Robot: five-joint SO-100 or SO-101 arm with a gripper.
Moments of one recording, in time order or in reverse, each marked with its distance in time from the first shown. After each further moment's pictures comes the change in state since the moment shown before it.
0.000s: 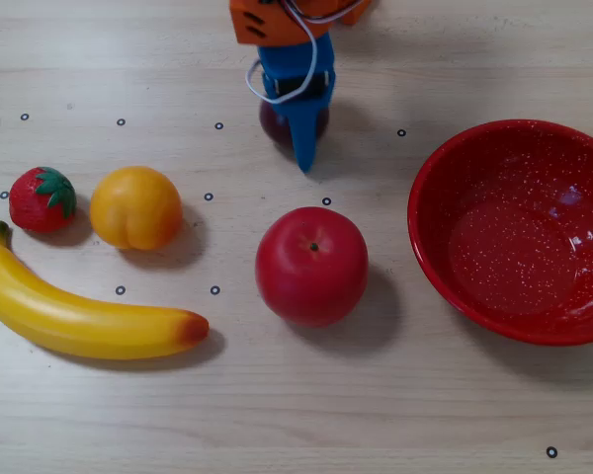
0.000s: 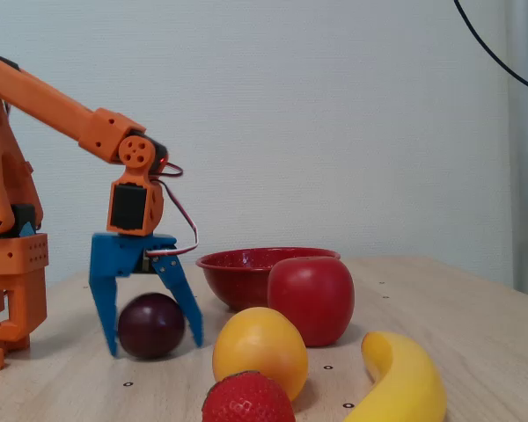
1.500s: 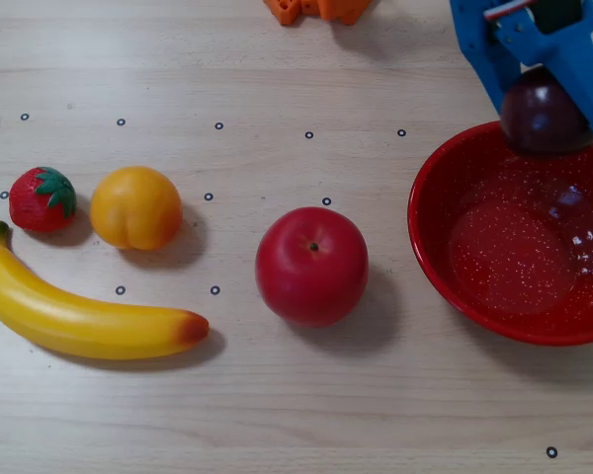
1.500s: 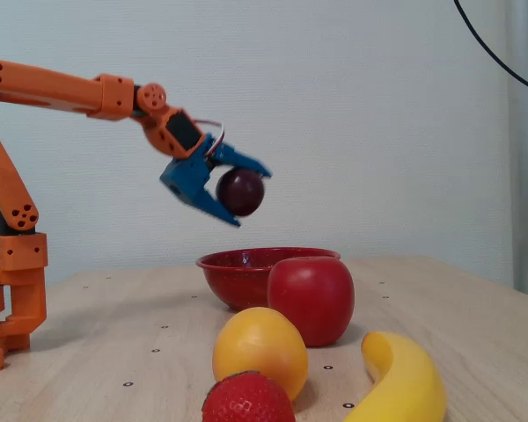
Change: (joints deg) arm 40.3 8.1 -14.1 -31.0 -16.5
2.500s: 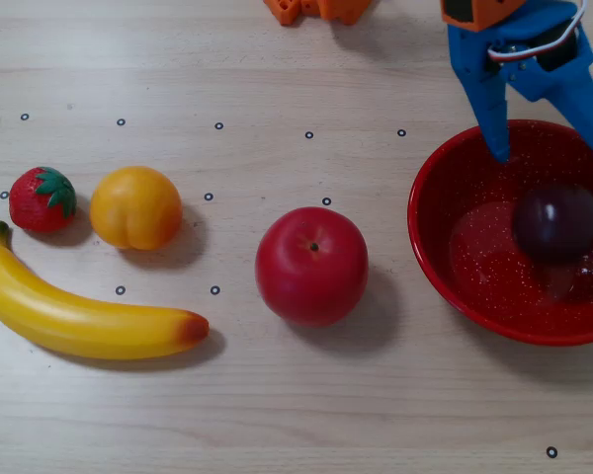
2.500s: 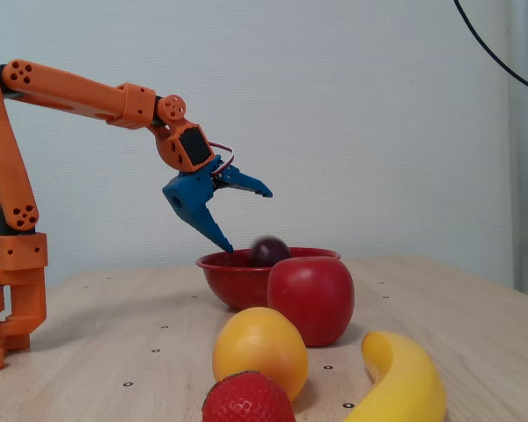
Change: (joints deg) arm -1.1 -10.6 -8.6 10.5 4.4
